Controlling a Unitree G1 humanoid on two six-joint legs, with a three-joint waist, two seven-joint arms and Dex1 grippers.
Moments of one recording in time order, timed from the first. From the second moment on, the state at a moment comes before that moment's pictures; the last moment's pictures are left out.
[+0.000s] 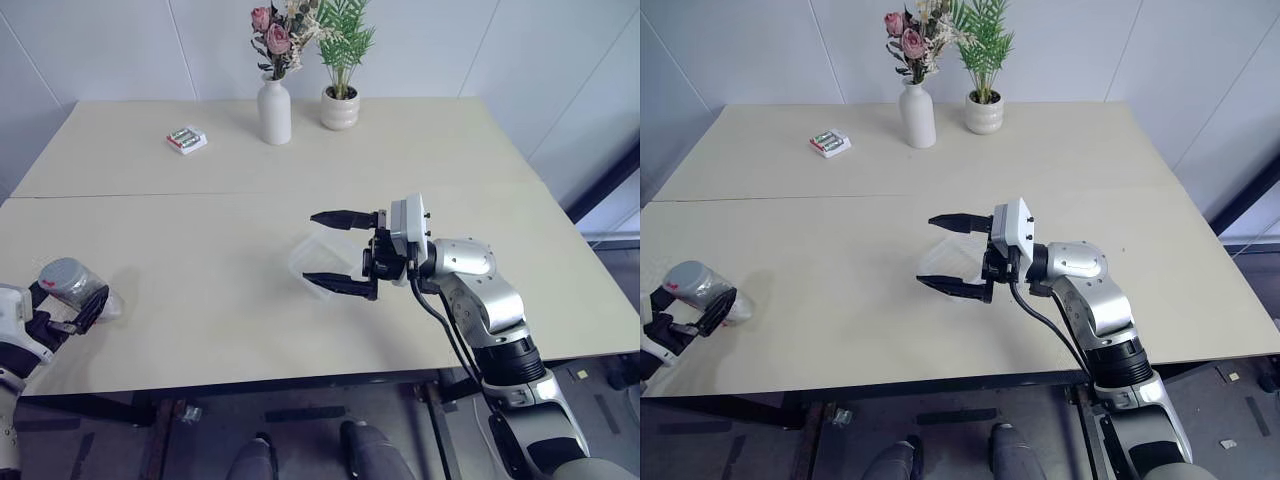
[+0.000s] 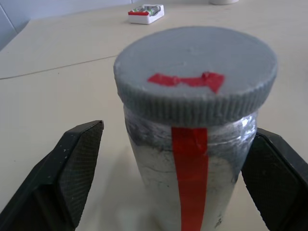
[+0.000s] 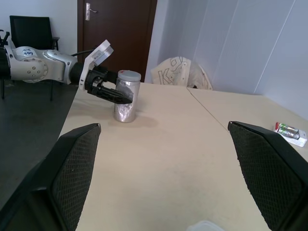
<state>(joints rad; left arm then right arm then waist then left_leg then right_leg) 0.03 0.69 0.65 0.21 -0.44 0.03 -0.64 -0.66 -0.35 0.14 -0.05 0.45 0.16 1.11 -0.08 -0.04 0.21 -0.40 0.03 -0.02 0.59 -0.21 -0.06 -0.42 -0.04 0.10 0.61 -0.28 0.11</state>
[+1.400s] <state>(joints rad) -0.33 0.74 0.19 -0.13 -0.52 0.33 -0.94 -0.64 -0.45 0.07 -0.34 0.59 0.53 0.92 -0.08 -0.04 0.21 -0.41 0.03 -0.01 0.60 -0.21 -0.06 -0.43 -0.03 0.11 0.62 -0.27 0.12</state>
